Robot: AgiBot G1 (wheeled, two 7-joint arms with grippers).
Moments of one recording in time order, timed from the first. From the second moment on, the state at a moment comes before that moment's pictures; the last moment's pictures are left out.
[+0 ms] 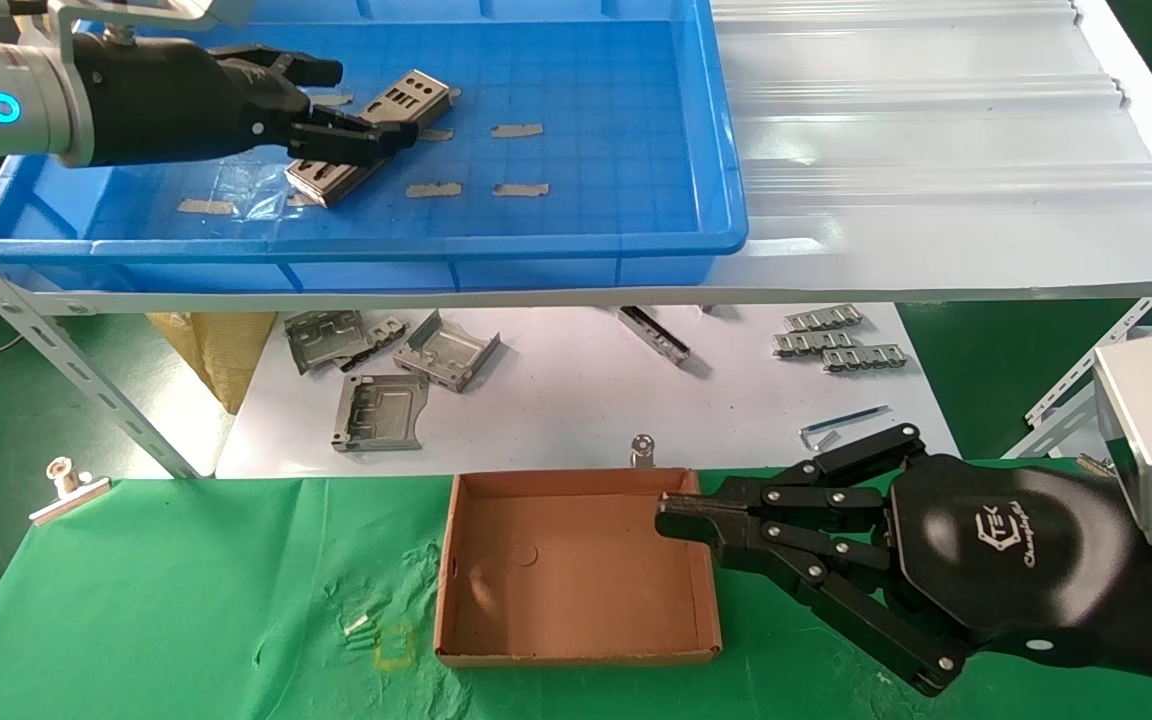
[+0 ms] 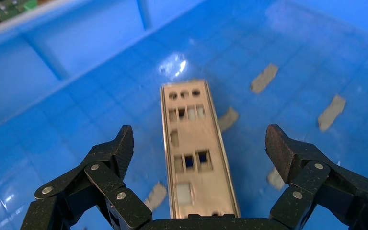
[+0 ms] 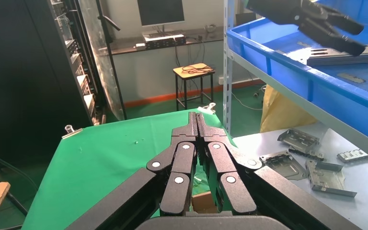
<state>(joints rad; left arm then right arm) -2.01 1.15 0.57 -0.12 1.40 1.10 -0.04 1.10 -0.56 -0.40 1.25 -0.64 -1.44 0.12</state>
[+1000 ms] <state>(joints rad) -2.03 1.18 0.57 -0.01 1.39 1.08 0.02 1.10 -0.56 -0.40 1.25 -0.64 -1.44 0.12</state>
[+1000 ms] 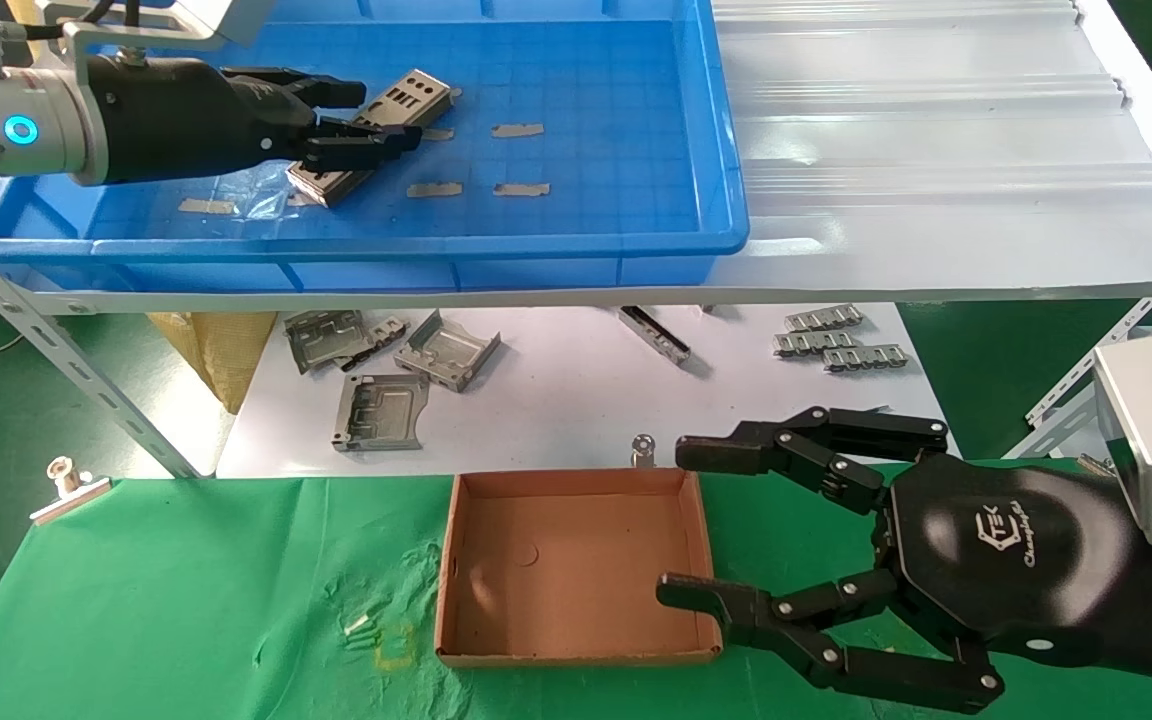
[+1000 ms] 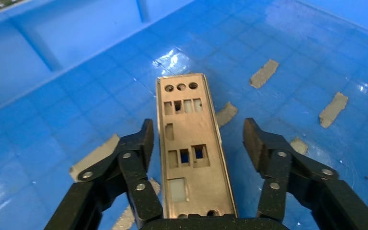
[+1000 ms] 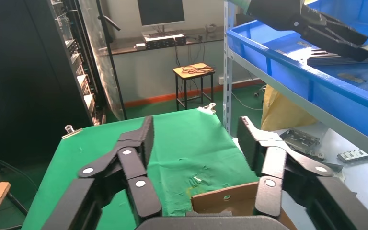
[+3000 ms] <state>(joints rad) -2.07 1.14 0.54 0.01 1.35 1.21 0.00 1.10 -0.56 -0.40 1.25 -0.64 -1.44 0.12</state>
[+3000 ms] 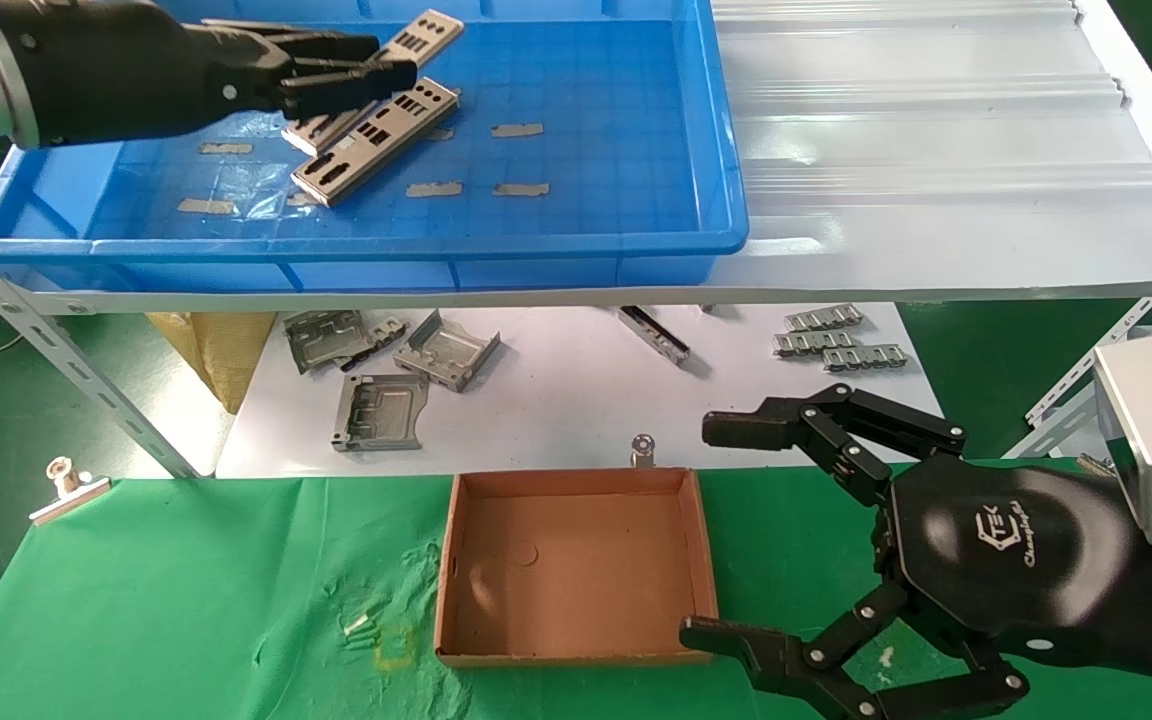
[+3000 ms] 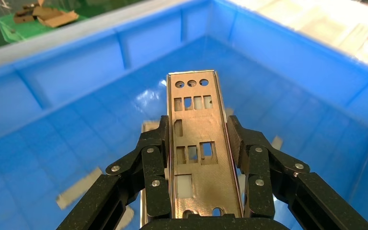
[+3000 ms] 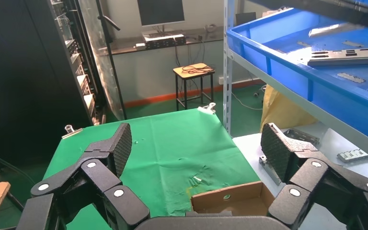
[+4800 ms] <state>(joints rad) -2.02 1.18 0.55 0.00 1.37 1.10 0.04 1.10 -0.56 -0.40 1.25 -0.64 -1.44 0.12</state>
